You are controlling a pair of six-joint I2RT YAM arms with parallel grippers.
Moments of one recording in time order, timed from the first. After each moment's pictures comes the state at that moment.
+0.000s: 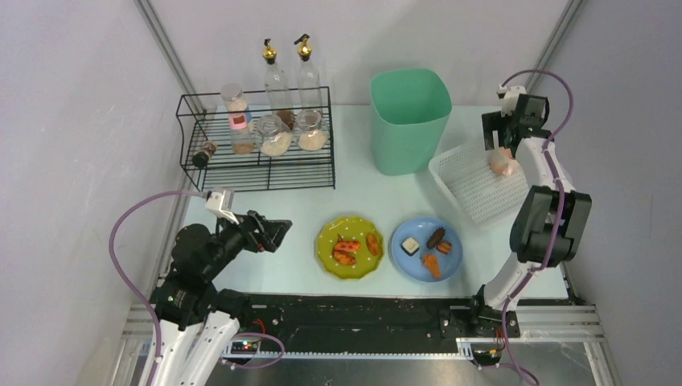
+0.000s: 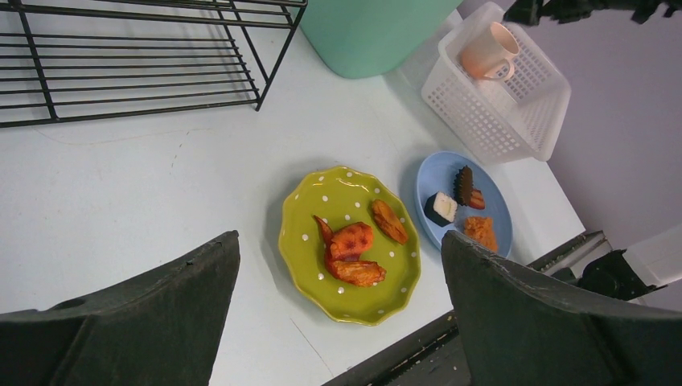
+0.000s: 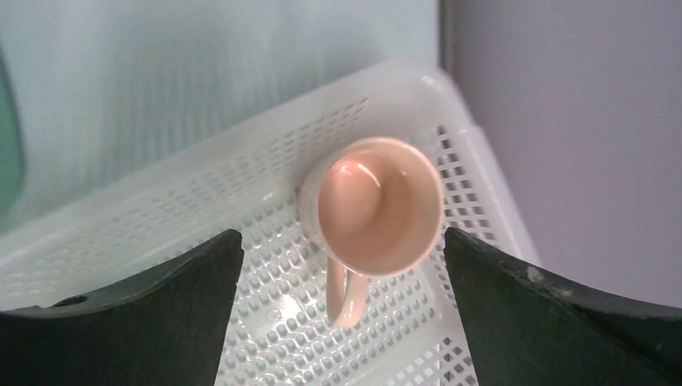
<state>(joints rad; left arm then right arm) -0.27 0.31 0.65 -0.56 0.28 -0.44 -0.22 1.80 1.46 -0.33 0.01 -0.37</state>
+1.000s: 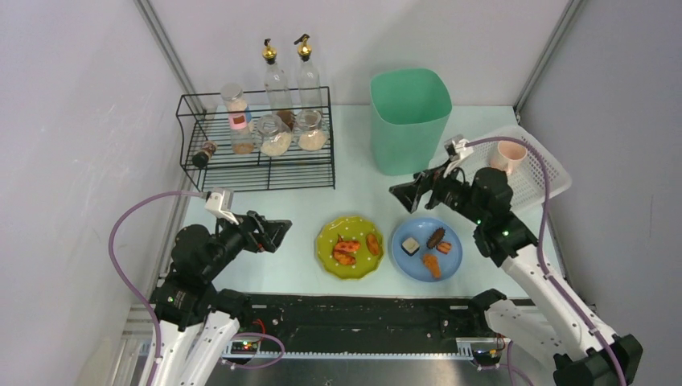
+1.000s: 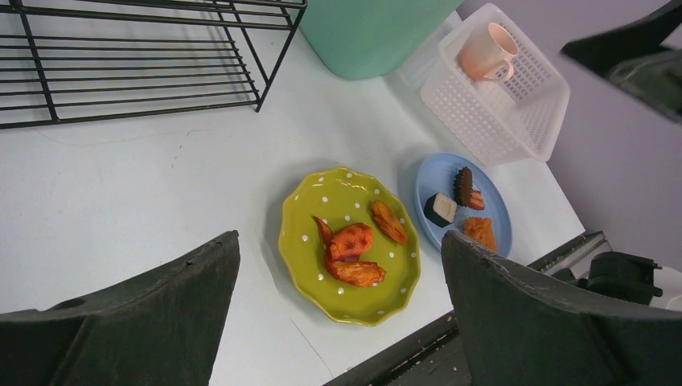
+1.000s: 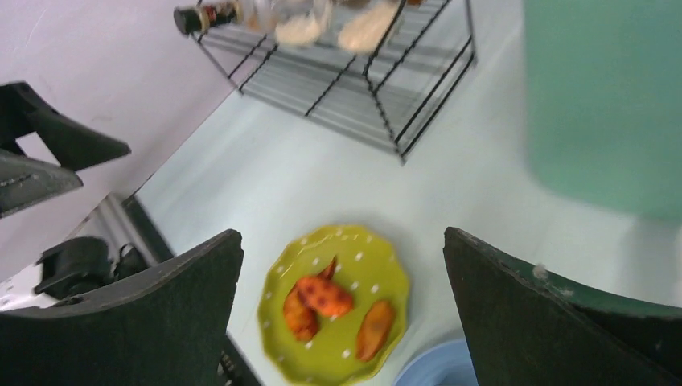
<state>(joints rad) -0.27 0.30 0.65 -0.56 0.28 -0.44 0.43 0.83 0.83 -0.07 -0.33 0.29</state>
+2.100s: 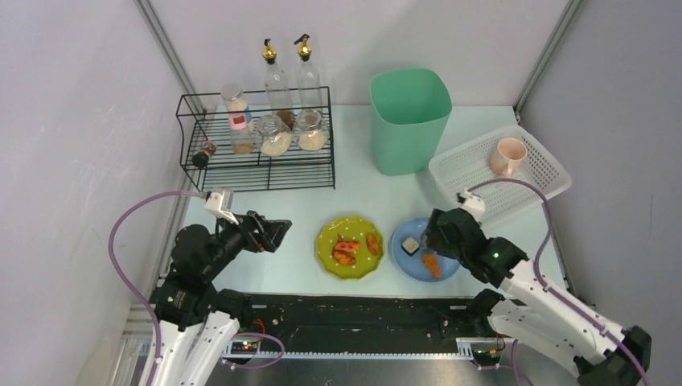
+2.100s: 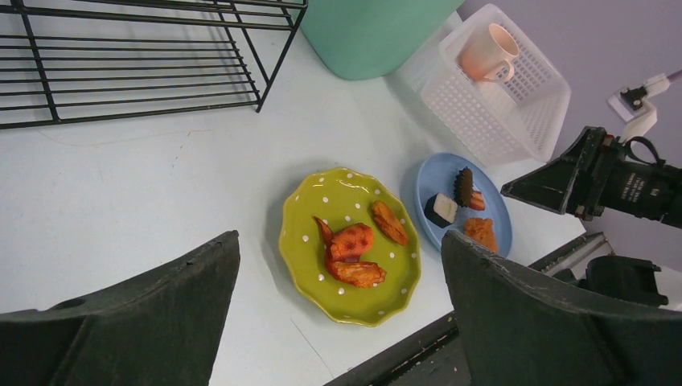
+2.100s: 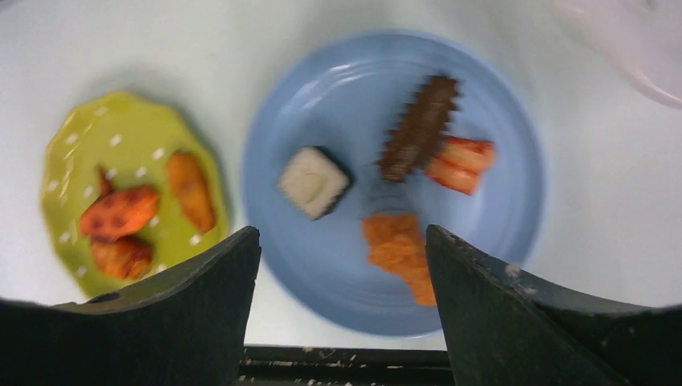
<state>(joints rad) -0.27 0.30 0.65 -0.56 0.27 -0.44 0.77 0.78 0.66 -0.72 0.42 0.82</state>
